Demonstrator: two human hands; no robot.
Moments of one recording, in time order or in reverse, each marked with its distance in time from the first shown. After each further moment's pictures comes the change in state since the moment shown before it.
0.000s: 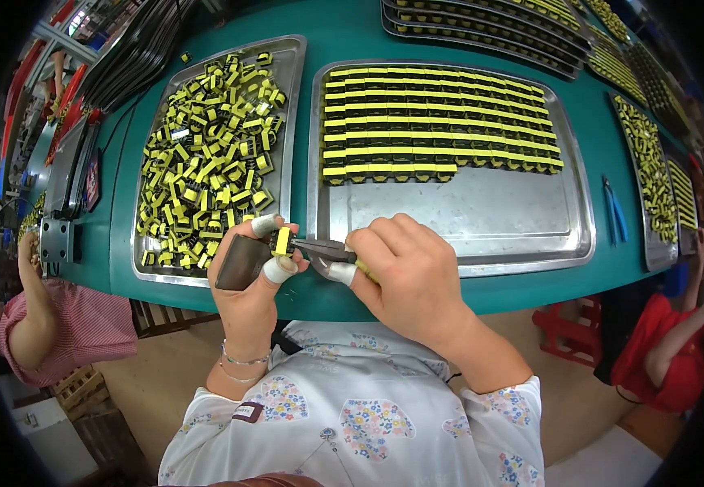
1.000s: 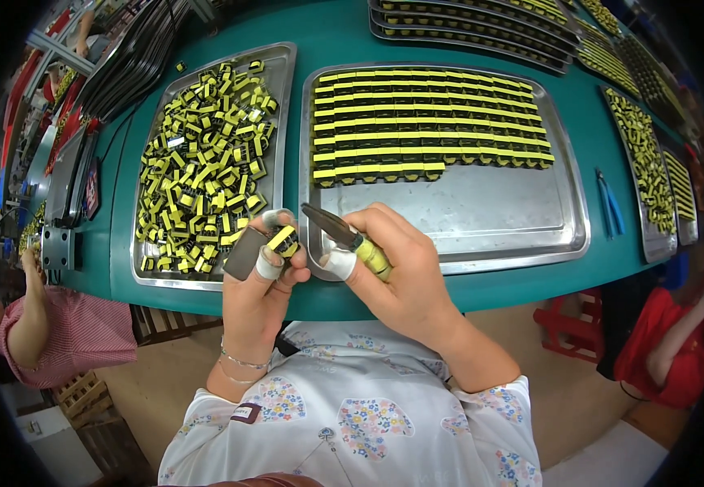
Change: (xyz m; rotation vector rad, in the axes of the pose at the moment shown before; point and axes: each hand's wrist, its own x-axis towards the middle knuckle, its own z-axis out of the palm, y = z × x) left_hand 0.000 0.012 0.017 -0.403 -0.048 -0.292; right_hand -0.002 0.003 0.000 0.518 0.042 0.239
